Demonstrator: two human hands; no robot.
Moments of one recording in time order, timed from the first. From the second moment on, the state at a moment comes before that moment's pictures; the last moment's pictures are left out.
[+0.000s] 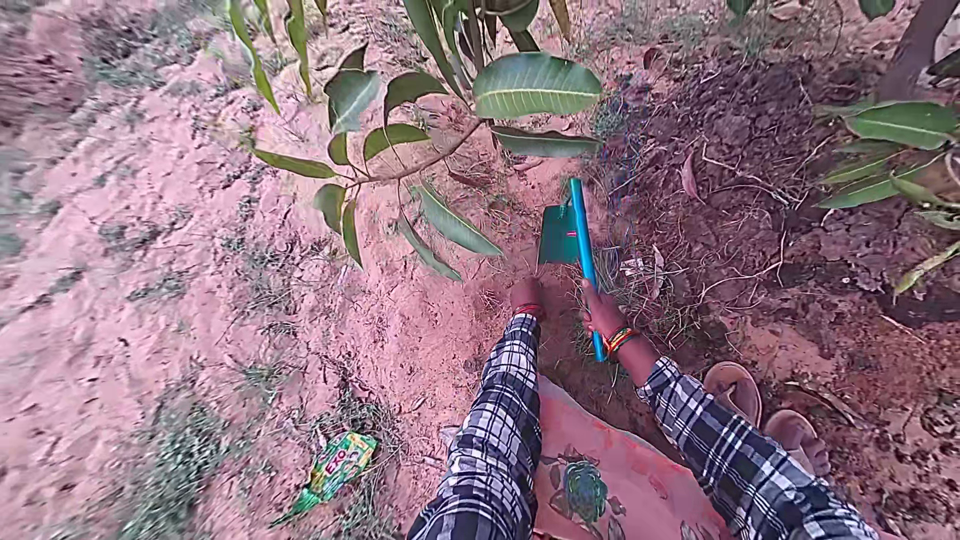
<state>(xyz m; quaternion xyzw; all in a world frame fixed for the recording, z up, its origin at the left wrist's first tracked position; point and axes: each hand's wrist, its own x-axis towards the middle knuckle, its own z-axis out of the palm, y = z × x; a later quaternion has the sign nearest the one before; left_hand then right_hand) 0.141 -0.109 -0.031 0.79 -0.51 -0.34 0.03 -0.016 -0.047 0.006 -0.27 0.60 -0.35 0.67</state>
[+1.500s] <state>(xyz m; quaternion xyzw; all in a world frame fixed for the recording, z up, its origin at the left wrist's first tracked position) 0.142 -0.131 -0.060 0.73 -0.63 -0.24 0.13 -0.049 -0.013 0.002 -0.29 0.63 -0.40 0.60</state>
